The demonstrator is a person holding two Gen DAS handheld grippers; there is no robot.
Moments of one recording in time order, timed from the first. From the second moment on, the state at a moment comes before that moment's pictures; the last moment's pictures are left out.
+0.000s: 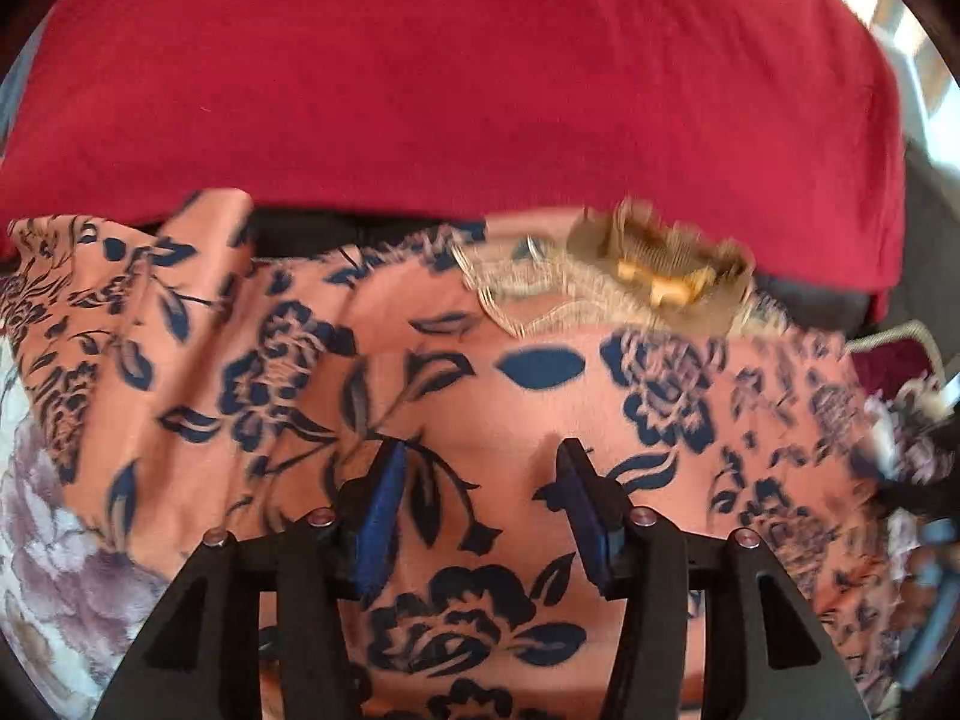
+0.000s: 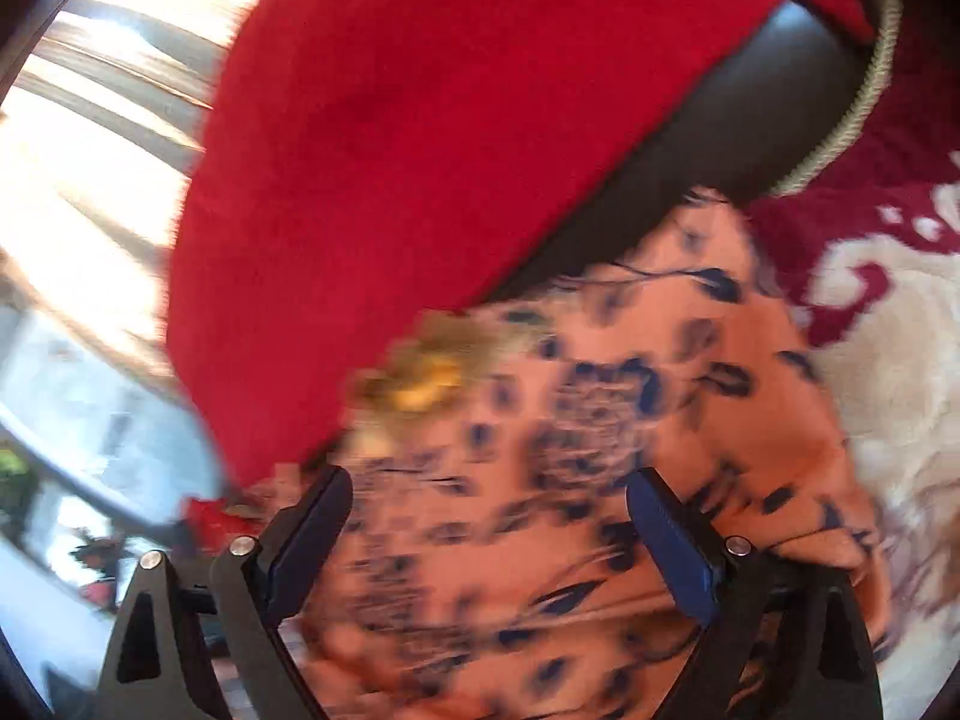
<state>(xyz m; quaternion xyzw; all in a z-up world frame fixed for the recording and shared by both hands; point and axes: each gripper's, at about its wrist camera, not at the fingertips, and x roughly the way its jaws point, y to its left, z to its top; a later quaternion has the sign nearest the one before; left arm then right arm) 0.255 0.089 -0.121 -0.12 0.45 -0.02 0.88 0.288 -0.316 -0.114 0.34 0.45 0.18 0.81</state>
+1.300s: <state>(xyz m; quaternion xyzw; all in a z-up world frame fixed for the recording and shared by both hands) 0.285 0.410 -0.060 -0.26 0.32 0.20 0.89 0.154 -0.202 -0.103 0.15 0.37 0.29 0.87</state>
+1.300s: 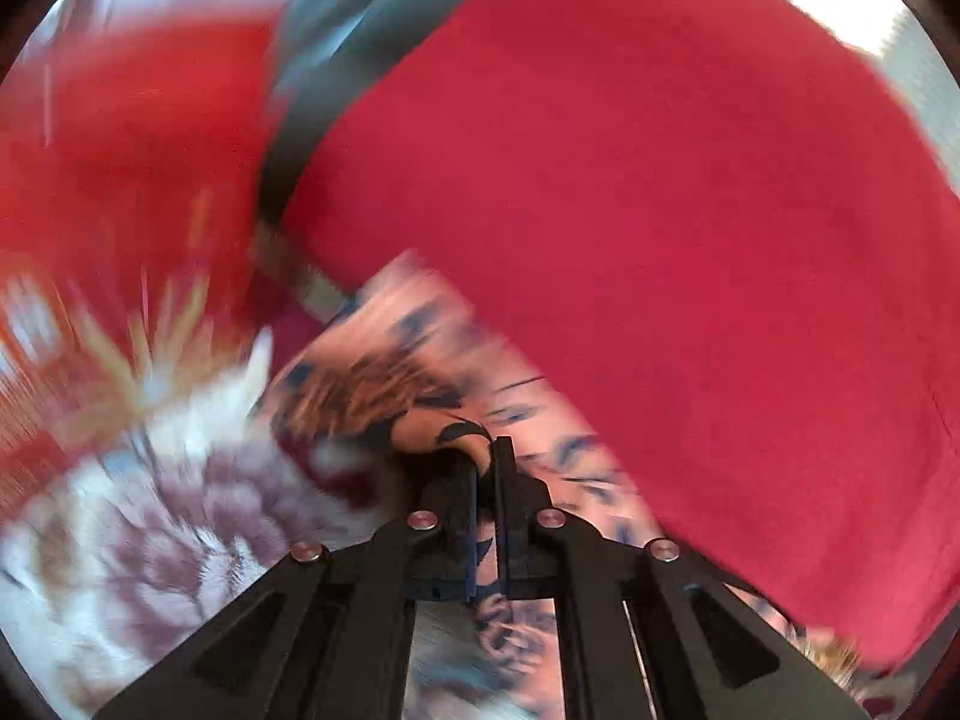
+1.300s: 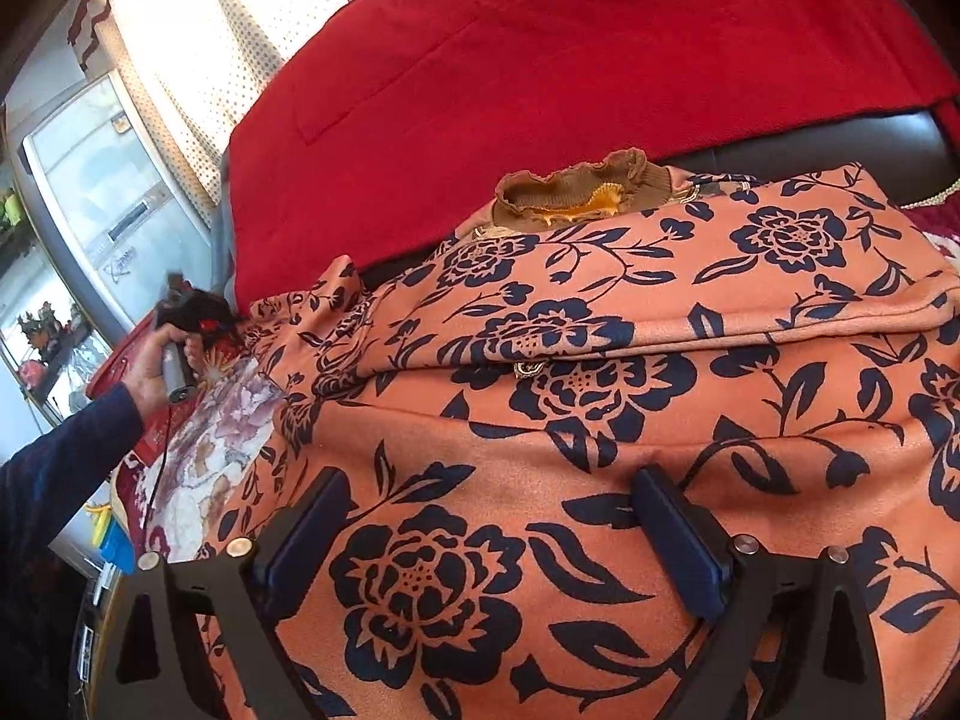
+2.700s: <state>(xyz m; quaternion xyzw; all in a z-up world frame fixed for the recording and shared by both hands) 0.126 0.220 -0.119 -0.22 0.25 0.18 0.93 0.296 -0.182 -0.020 0.07 0.47 0.13 0.87</state>
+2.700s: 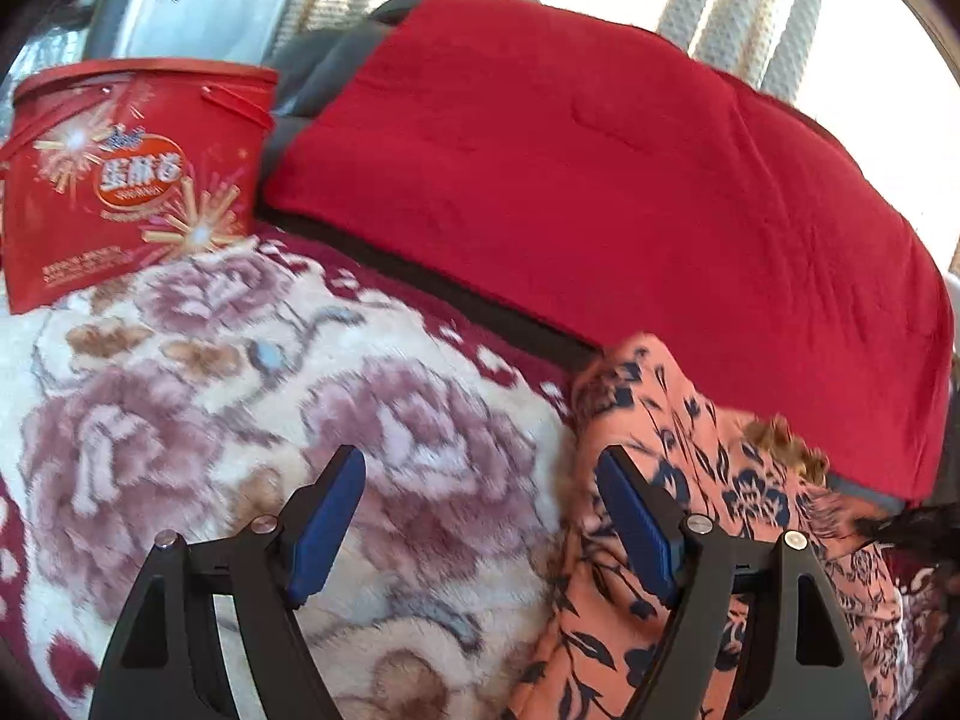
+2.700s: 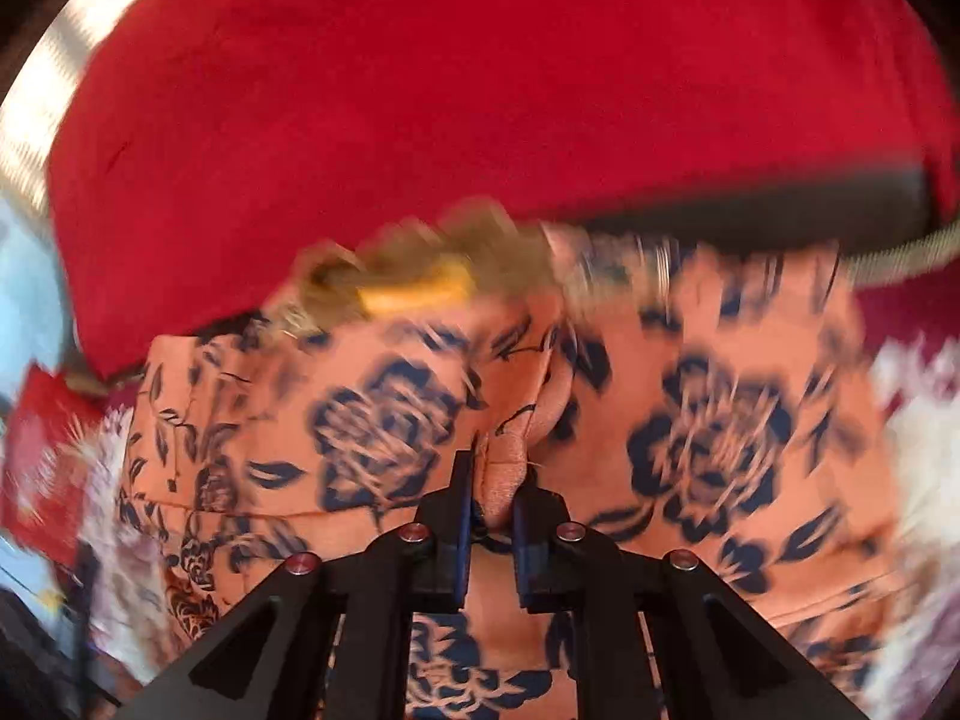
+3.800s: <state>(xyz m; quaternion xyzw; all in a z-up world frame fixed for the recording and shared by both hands) 0.260 0.102 -0.139 -0.06 0.44 0.02 0.90 0.298 -0.305 -0.083 0.34 0.47 0.17 0.80</state>
